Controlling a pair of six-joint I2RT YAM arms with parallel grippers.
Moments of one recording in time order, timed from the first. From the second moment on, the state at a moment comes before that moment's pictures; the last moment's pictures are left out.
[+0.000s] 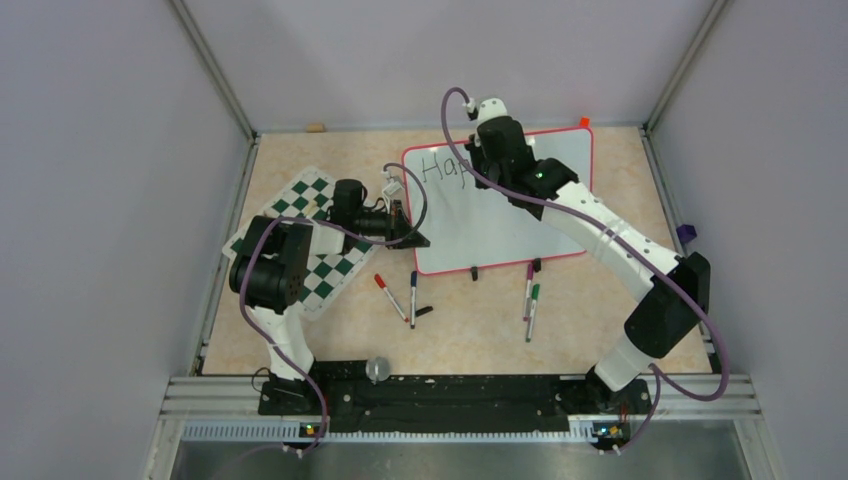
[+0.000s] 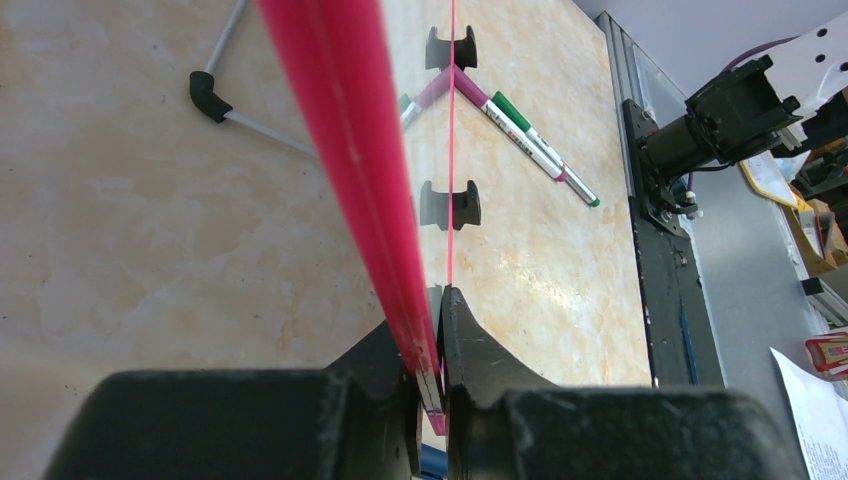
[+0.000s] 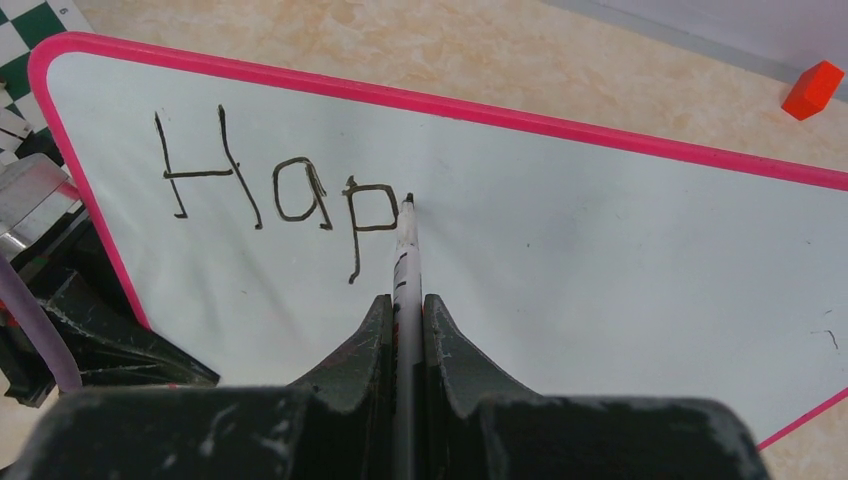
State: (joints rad) left arm -0.24 1.91 0.92 0.46 1.24 -0.12; right arm 0.66 1.61 1.58 -0.51 0.34 0.12
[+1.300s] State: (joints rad) left arm -0.24 1.91 0.92 0.46 1.23 -0.12; right arm 0.66 1.61 1.56 -0.52 0.38 0.10
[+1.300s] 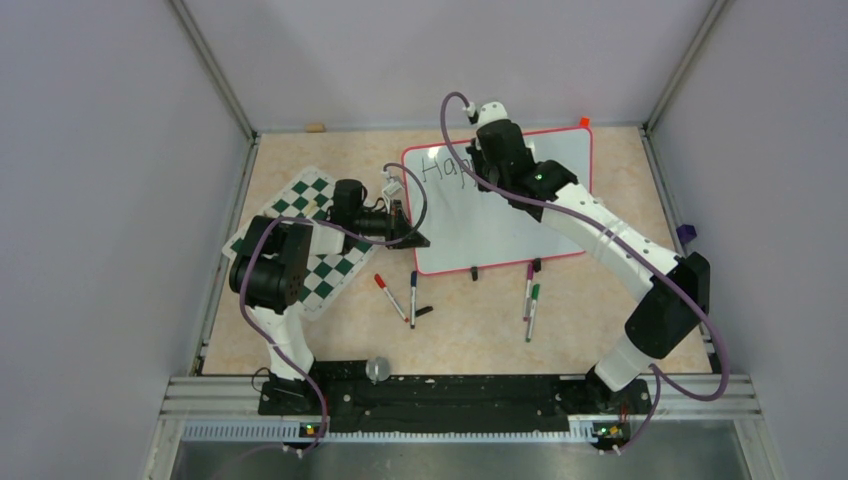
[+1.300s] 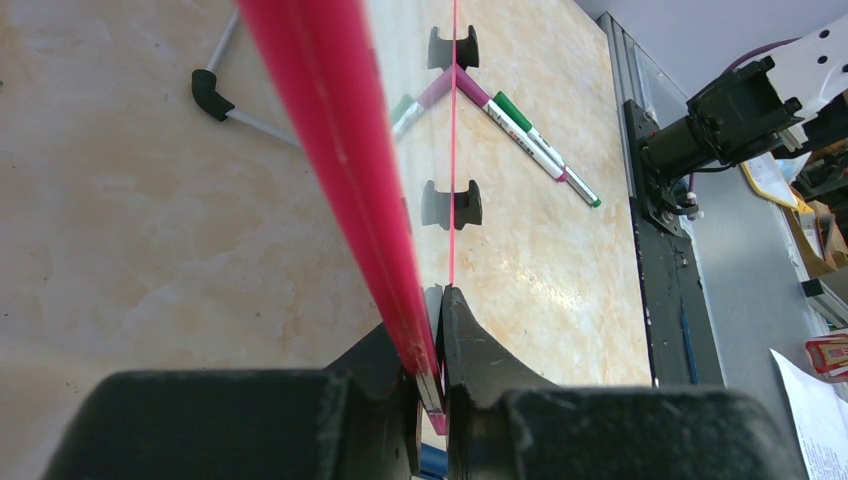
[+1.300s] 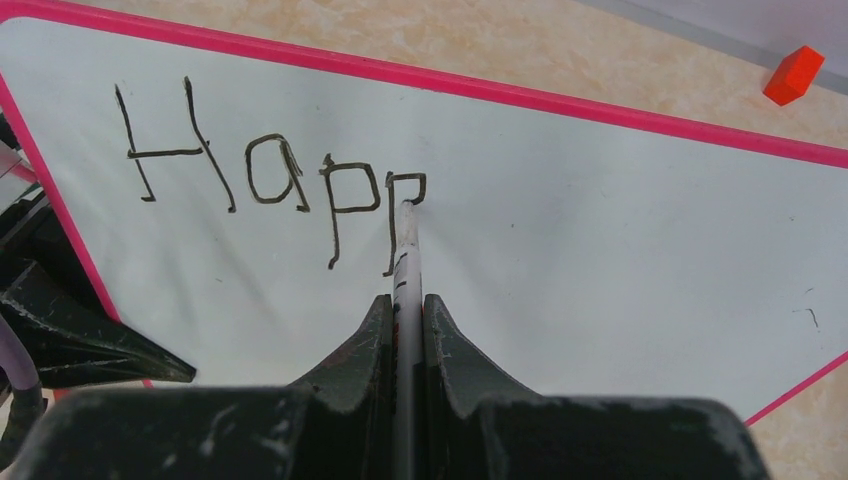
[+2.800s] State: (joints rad) left arm -0.24 1.91 0.92 0.47 1.24 -0.12; right arm 0.55 1.47 1.42 -0.38 0.27 0.16
